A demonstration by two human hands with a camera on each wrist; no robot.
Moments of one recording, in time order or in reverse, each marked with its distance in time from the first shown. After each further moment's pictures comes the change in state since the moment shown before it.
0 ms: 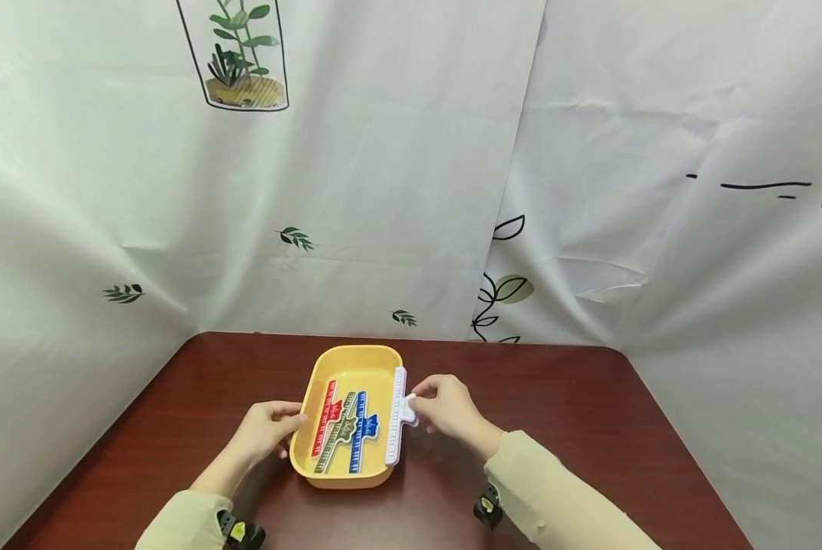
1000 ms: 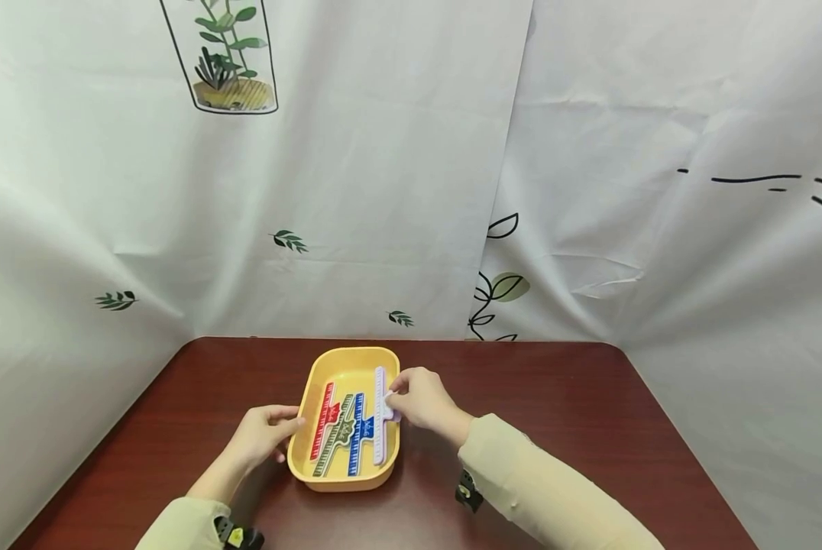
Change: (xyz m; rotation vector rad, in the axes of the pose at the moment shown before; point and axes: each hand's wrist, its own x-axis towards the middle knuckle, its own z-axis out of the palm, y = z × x) left_hand -0.002 0.003 0.001 0.005 -0.001 -0.005; right_hand 0.017 -0.016 0.016 -0.117 -0.077 -0.058
